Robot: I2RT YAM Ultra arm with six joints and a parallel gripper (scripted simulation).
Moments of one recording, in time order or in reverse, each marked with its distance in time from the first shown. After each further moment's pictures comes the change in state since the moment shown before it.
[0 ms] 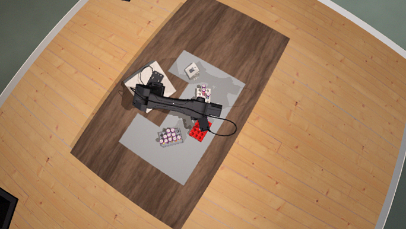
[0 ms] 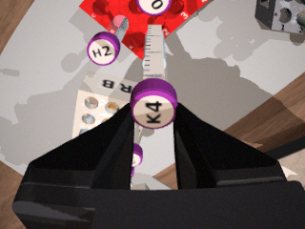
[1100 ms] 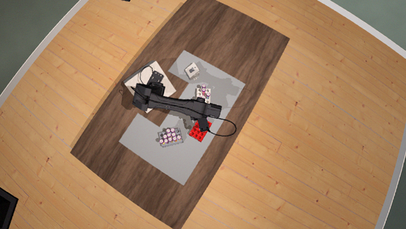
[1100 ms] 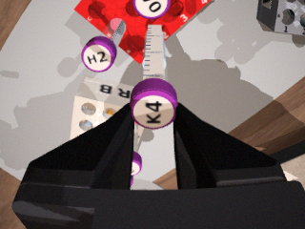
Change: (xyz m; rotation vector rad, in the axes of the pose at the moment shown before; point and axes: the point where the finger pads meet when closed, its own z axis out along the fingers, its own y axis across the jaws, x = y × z) arm 0.001 -0.001 0.011 0.005 -0.005 0.007
